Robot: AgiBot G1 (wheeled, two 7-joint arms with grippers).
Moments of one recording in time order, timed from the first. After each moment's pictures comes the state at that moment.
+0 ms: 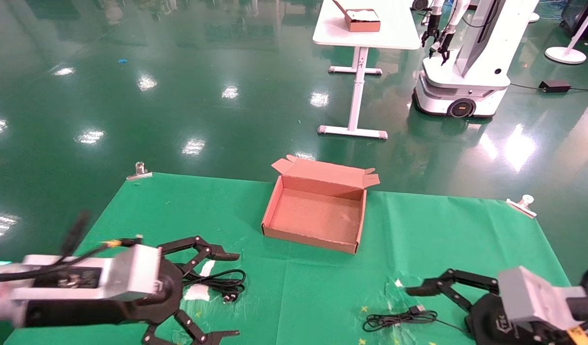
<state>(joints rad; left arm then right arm) -1.38 0.81 0.50 -0.91 1.22 1.55 0.20 1.30 -0.59 -0.56 0.94 -1.08 -1.57 -0.06</state>
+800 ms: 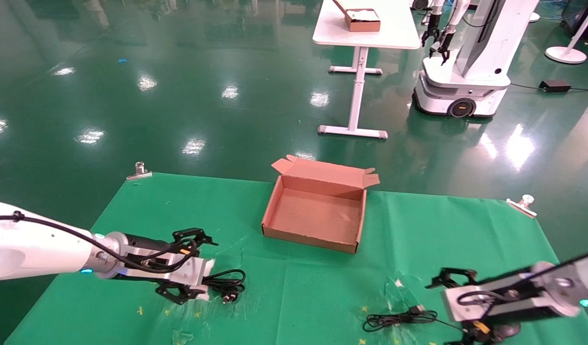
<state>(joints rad) -1.64 1.13 0.70 -0.24 1.67 1.14 0.81 1.62 -0.96 -0.83 0.31 -1.62 -1.35 -0.63</state>
